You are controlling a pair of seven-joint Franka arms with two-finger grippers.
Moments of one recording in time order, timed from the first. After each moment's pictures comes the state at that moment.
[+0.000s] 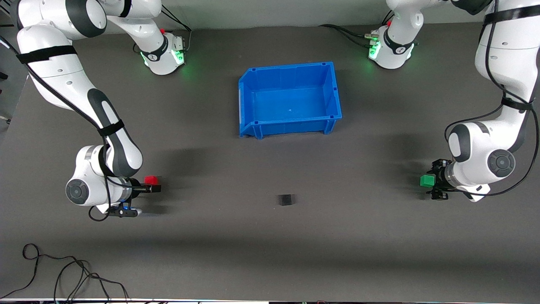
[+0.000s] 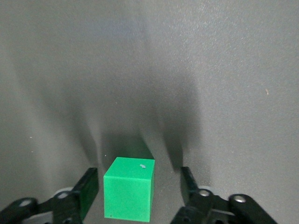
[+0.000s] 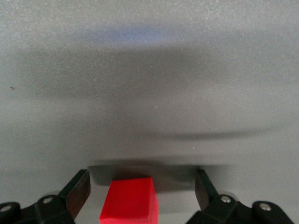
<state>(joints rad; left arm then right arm) 0.13 0.58 -0.03 -1.92 0.02 2.42 -1.33 -0.09 0.71 0.09 -1.70 0.00 2.16 0.08</state>
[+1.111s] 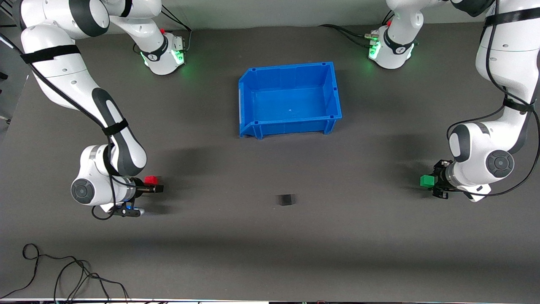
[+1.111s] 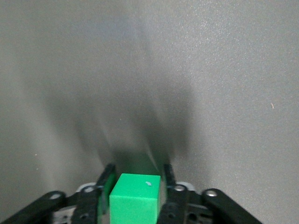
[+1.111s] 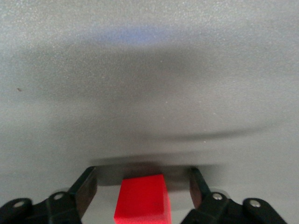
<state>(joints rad) 0.14 0.58 -0.03 -1.92 0.07 2.42 -1.33 -0.06 0.71 0.08 -1.71 0.00 2.16 0.13</state>
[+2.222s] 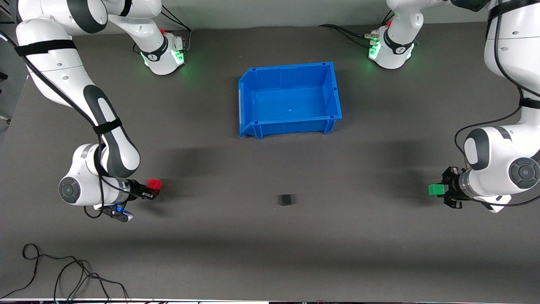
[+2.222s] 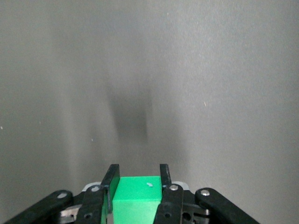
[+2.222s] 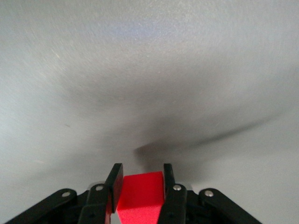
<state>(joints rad) 0.12 0.57 -0.05 -1.74 0.05 2.23 -1.46 -0.06 0.68 0.08 -1.67 0.16 2.17 0.45</state>
